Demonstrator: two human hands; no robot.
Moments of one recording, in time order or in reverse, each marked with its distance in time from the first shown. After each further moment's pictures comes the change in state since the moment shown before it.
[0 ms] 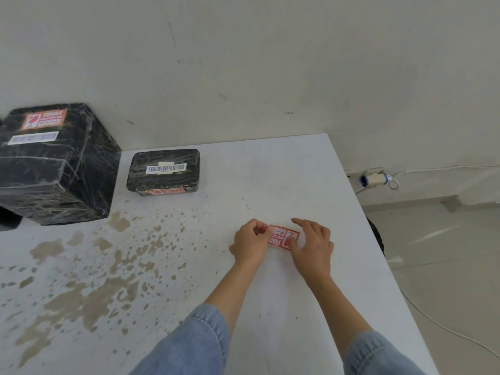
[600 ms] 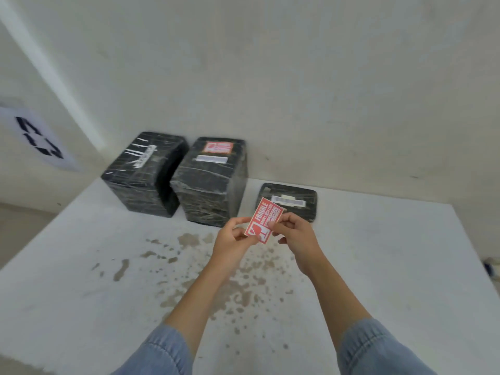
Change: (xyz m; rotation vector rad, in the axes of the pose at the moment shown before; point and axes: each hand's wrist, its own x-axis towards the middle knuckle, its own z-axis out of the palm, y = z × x) left_hand -0.027 -0.050 -0.271 -0.484 0.204 0.104; right_hand -0.028 -0.260 0.065 0.779 -0.659 -0.068
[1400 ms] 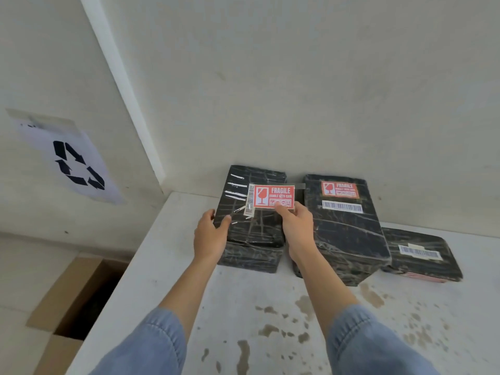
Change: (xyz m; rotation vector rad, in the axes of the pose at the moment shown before) left_hand 0.217 0.014 -0.348 0.315 0.246 0.023; right_hand 0.175 -0.064 0.349 0.028 0.348 0.020
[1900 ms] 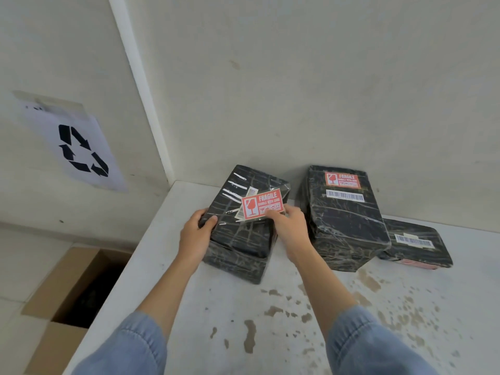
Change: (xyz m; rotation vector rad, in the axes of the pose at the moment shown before) left_hand -0.014 -0.038 -0.047 -0.263 -0.072 0.007; right_hand -0.038 0.011 0.017 -0.133 -0.061 0.009
